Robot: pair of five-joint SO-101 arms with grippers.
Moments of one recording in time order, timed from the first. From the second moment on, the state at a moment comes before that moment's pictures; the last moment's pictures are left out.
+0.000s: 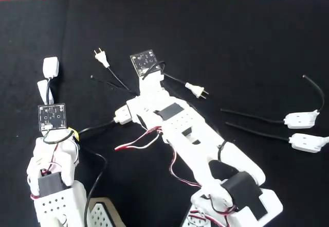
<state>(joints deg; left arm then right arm) -24.0 -100.5 96.5 56.1 -13.4 -33.3 -11.7 46.6 27.1 -9.8</state>
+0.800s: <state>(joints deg) -24.0 -100.5 96.5 56.1 -13.6 -35.6 -2.8 43.0 28.4 -10.0</state>
